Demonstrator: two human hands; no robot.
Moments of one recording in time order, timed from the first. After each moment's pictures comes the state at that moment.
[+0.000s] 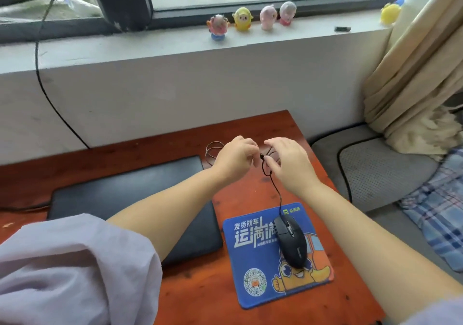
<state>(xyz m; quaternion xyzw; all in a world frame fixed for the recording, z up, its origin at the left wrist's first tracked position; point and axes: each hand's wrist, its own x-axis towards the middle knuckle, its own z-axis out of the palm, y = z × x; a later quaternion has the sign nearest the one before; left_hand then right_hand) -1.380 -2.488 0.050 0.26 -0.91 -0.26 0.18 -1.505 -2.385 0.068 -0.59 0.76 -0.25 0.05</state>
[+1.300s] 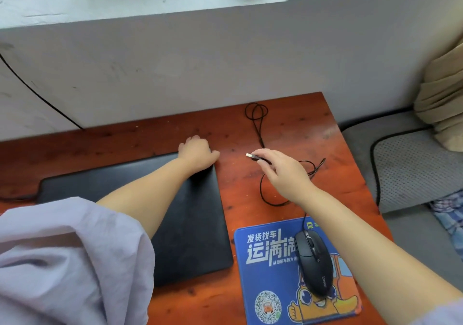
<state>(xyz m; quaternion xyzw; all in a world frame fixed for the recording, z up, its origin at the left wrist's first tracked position) -1.325 -2.596 -0.048 0.56 -0.80 -0.20 -0.09 -1.500 -2.446 -0.014 -0.63 0.71 -0.21 0.22</state>
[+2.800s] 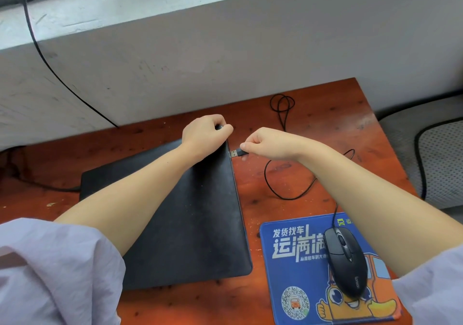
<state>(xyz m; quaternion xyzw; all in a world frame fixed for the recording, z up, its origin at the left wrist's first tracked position) -1.299 -2.595 0.021 0.54 -0.80 -0.25 0.08 -1.461 -2.521 0.038 -0.62 0.61 -0.11 0.47</state>
